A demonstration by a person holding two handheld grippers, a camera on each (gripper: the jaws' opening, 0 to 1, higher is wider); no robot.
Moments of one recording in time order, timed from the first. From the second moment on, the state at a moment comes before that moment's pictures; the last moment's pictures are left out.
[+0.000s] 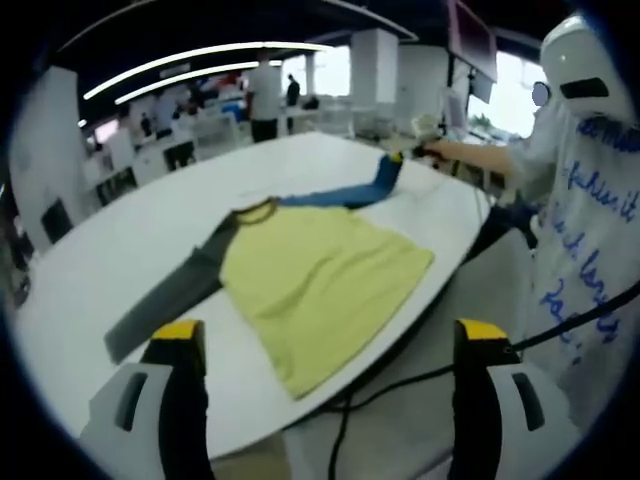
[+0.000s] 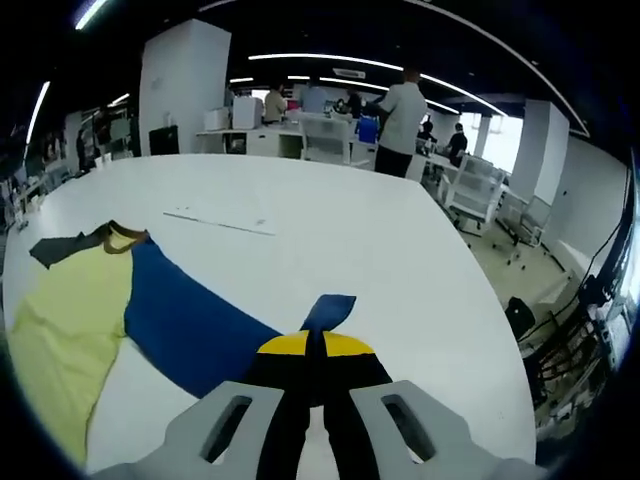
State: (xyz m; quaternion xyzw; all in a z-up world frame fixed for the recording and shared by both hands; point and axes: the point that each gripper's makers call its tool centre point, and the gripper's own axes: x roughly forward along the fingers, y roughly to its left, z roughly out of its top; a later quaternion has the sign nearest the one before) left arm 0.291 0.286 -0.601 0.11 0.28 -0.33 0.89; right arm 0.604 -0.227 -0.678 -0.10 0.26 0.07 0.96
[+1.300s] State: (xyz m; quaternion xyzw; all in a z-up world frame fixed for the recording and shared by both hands) left arm 0.287 0.306 -0.596 0.10 0.26 -0.33 0.90; right arm 0.634 -0.094 -0.600 -0.09 0.17 0.17 0.97
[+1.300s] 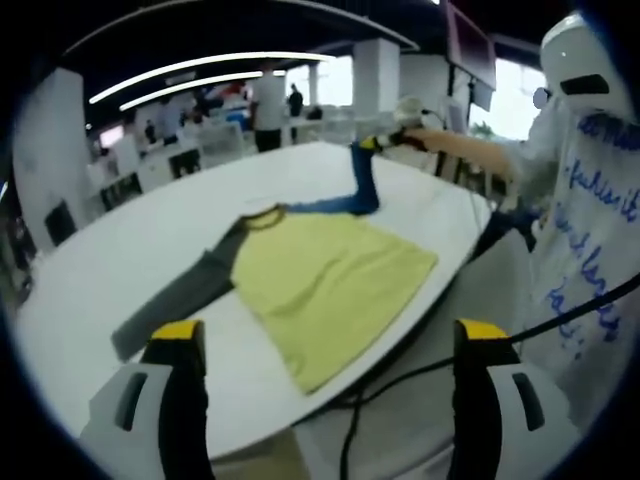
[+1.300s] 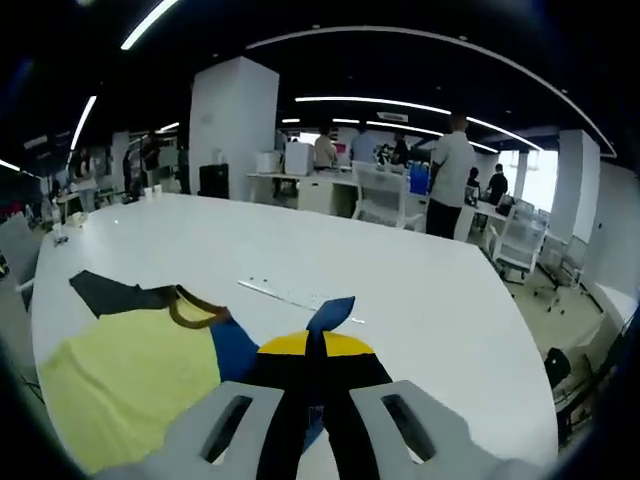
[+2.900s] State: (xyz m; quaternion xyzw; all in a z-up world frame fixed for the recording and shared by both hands) left arm 0.284 0.323 -0.597 0.10 0.26 -0.33 0.90; right arm 0.639 0.029 -0.580 -0.07 0.15 0.25 0.95
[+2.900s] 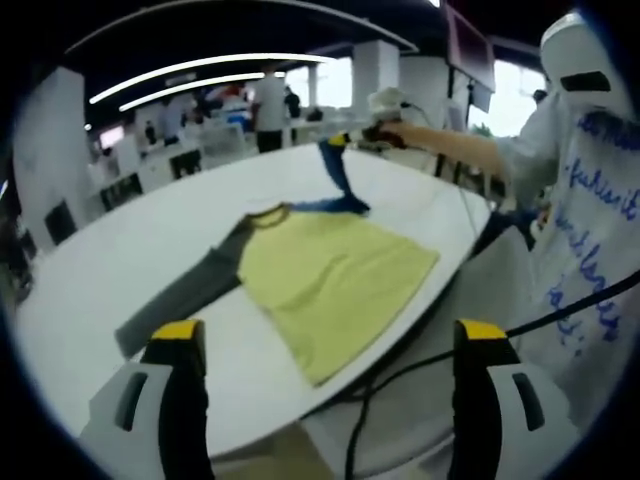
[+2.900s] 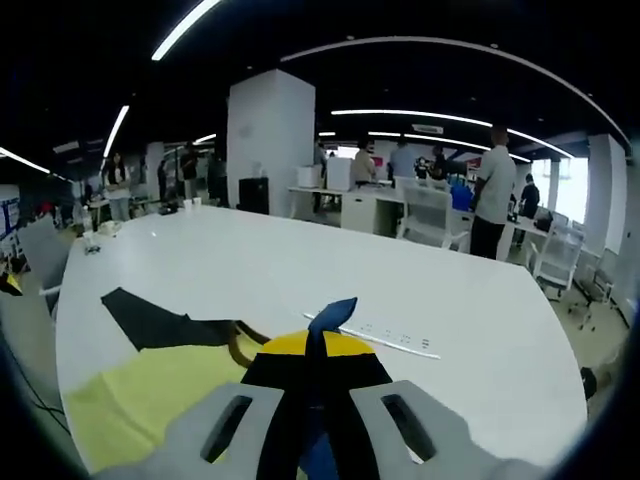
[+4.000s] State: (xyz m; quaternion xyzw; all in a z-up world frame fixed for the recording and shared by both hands) left arm 0.282 0.327 -0.599 0.09 0.26 -0.33 0.90; right arm 0.642 0.088 -0.579 -0.07 0.14 0.30 0.94
